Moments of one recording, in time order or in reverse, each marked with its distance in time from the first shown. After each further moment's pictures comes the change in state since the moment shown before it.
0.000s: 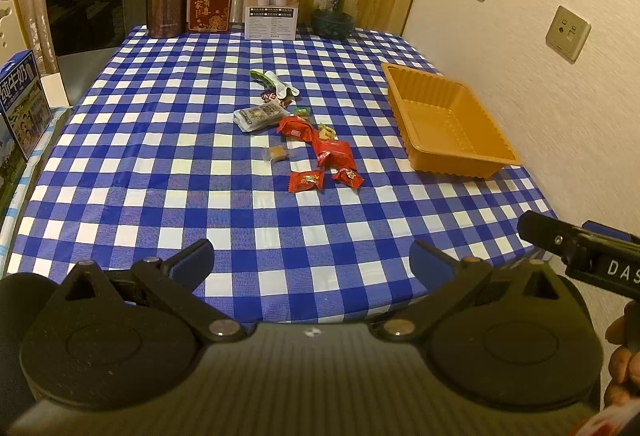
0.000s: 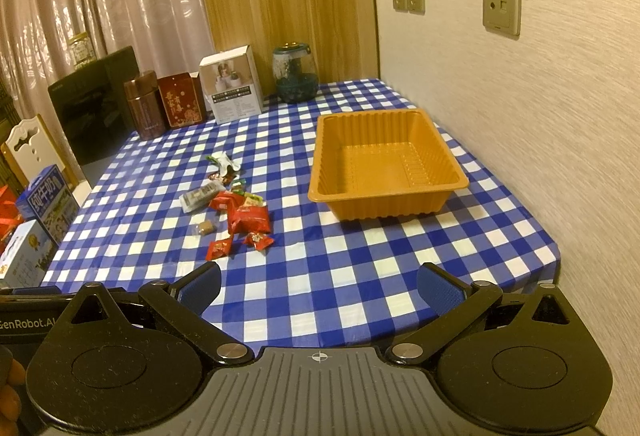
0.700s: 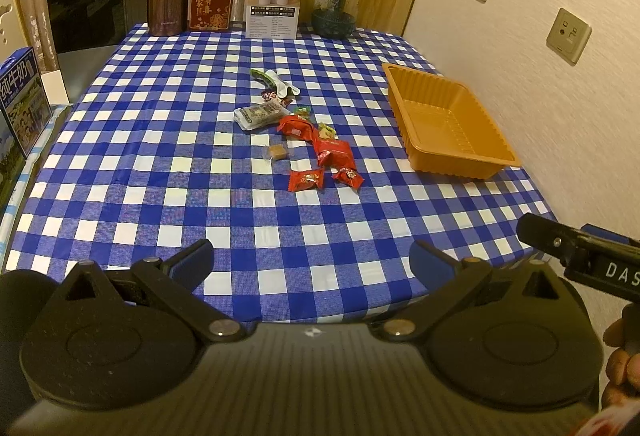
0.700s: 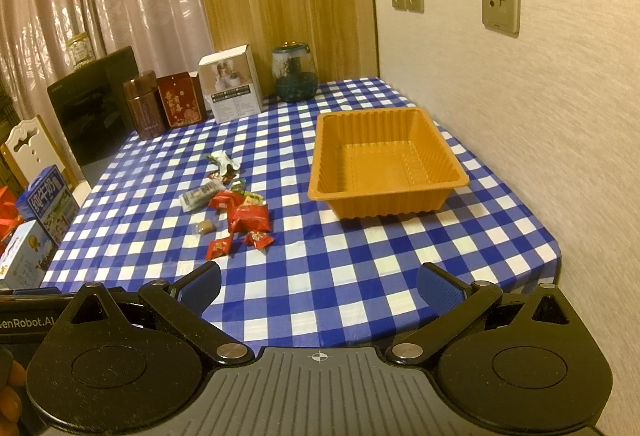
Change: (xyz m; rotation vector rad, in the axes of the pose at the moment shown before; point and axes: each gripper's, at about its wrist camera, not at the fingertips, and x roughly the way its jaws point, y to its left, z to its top) left arm 0.000 0.000 0.000 -0.003 0.000 -0.004; right arm 0.001 0.000 0.000 0.002 0.000 0.003
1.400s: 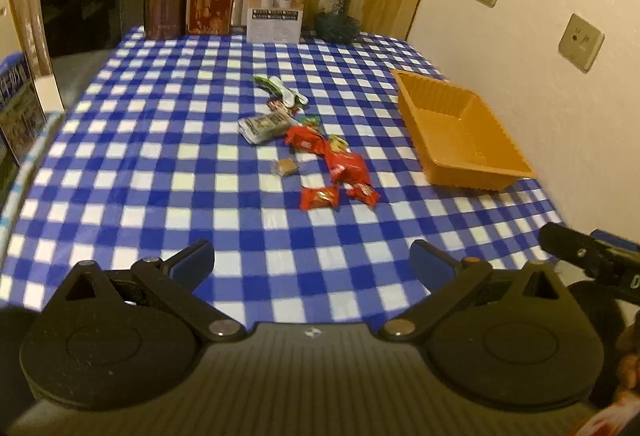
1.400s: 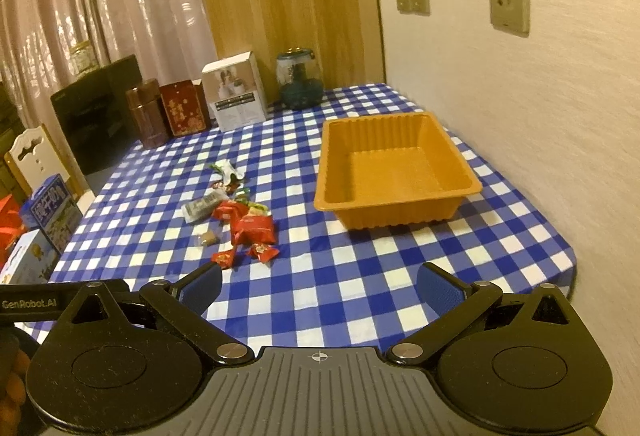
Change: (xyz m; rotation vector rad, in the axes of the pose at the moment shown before) left arm 0.031 0.018 0.015 0.022 -0.021 0.000; right arm 0.020 -0.001 0.000 0.014 -0.028 0.031
